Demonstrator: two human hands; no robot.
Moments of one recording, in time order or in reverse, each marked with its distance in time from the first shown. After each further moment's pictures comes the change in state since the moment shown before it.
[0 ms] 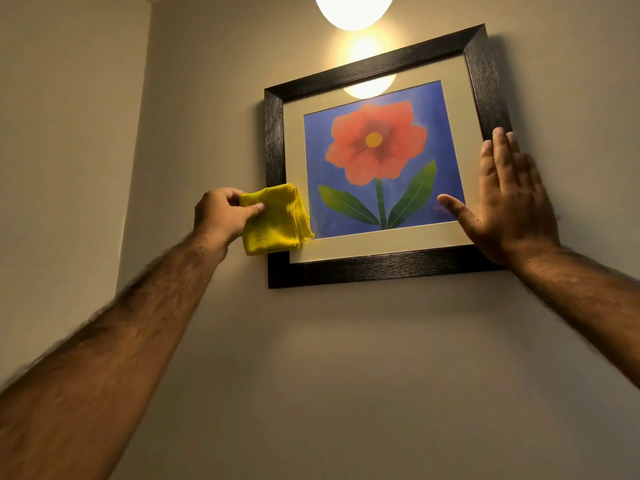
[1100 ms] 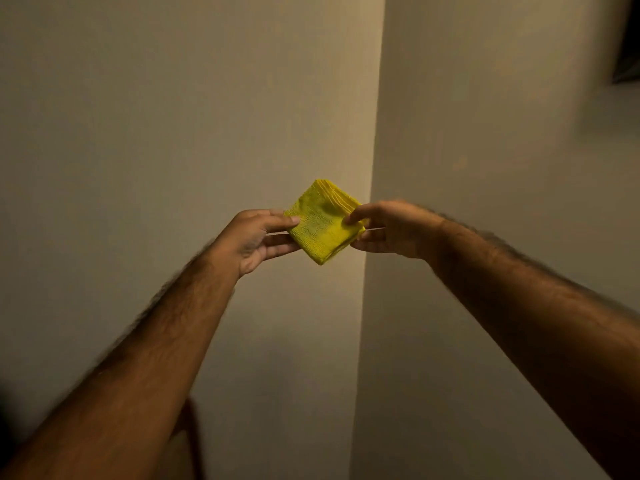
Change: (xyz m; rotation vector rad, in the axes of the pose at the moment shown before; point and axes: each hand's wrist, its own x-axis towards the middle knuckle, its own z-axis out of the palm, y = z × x) left_hand -0.218 -0.181 -0.353 -0.186 0.062 -0.716; right_hand -0.182 -0.531 -0.004 1.774 -1.729 0.685
